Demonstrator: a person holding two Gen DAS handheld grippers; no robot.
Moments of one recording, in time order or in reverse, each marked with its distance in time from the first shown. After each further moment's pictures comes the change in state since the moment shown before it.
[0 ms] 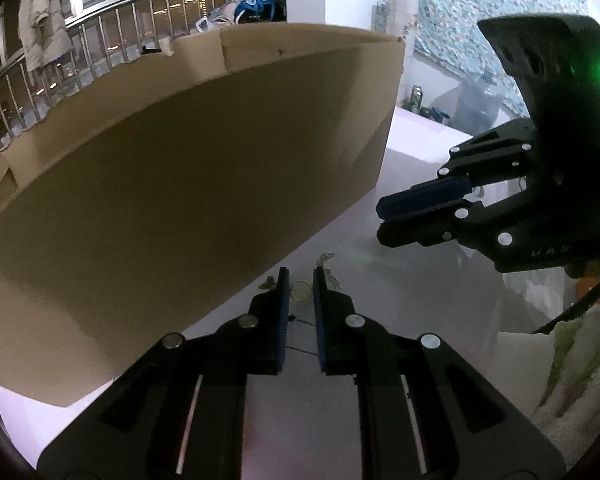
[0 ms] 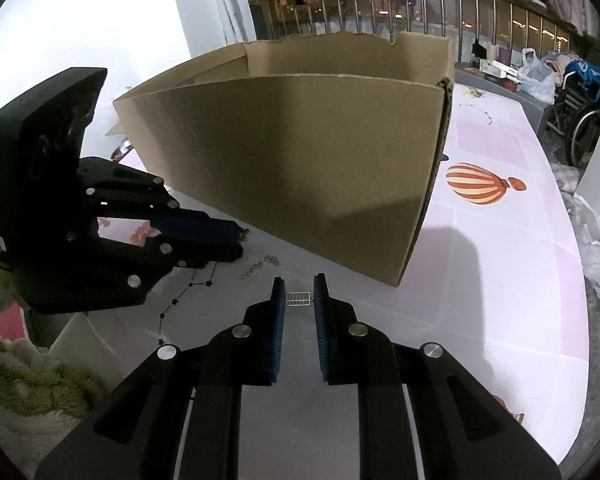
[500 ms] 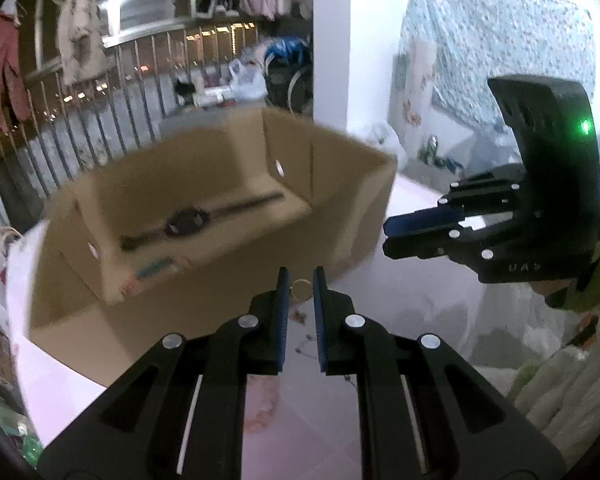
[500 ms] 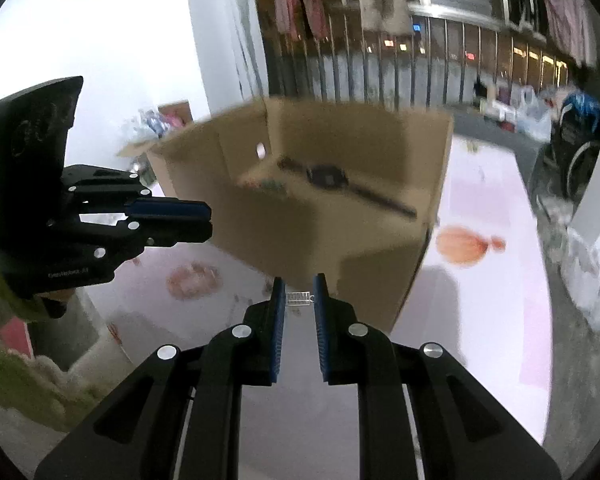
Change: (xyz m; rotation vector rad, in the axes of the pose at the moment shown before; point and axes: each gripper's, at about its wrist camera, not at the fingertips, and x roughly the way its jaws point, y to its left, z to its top) left arm -0.090 0.002 0.014 -0.067 -0.170 0.074; right arm -0.056 0.019 0.030 -0.051 -0.144 0.001
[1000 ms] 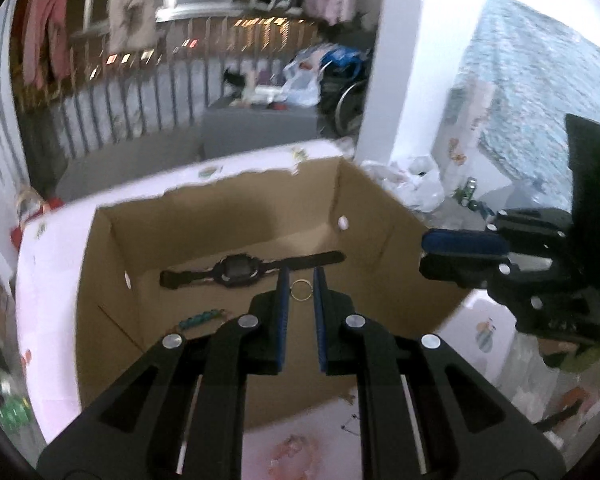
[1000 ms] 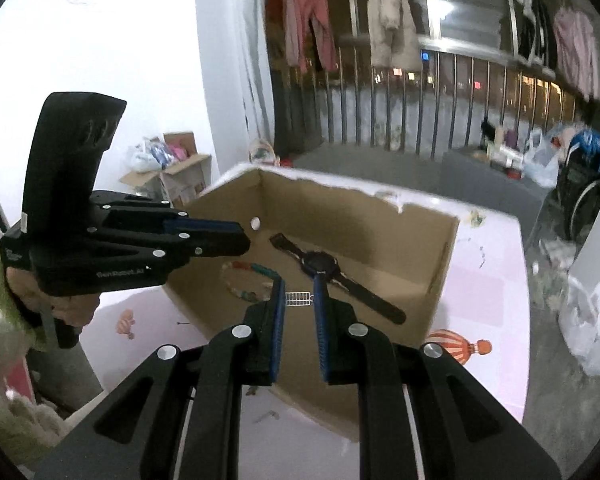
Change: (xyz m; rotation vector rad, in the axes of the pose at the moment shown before) left arm 0.030 0.069 0.069 -0.229 0.039 0.072; right arm 0.023 -0.020 0.083 -0.024 -0.054 0.006
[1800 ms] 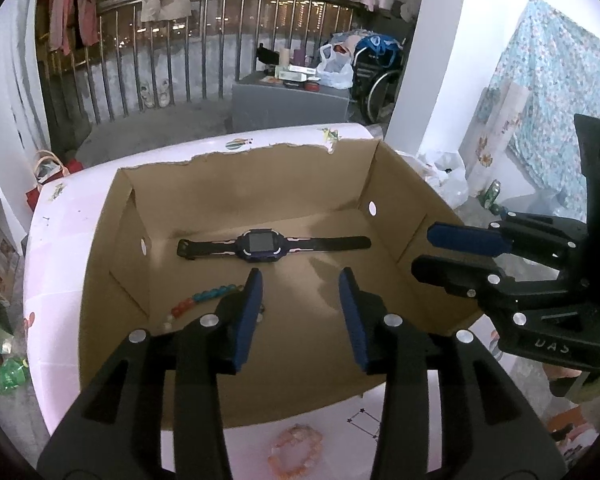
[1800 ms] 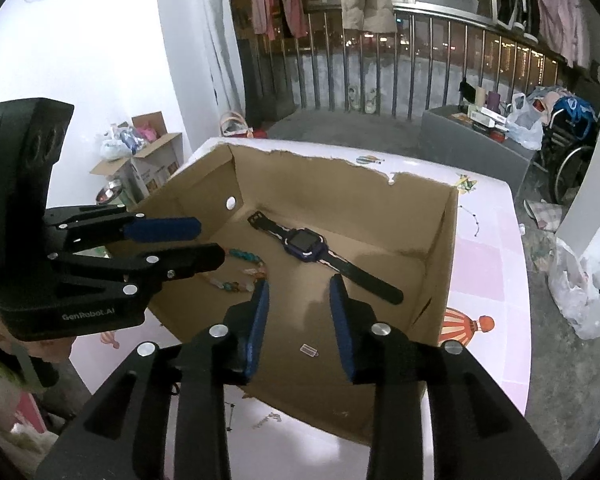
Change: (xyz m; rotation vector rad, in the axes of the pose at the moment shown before) left arm -0.003 0.007 -0.004 -0.077 0.047 0.077; right arm 0.022 0.007 0.006 0.071 0.096 -0.078
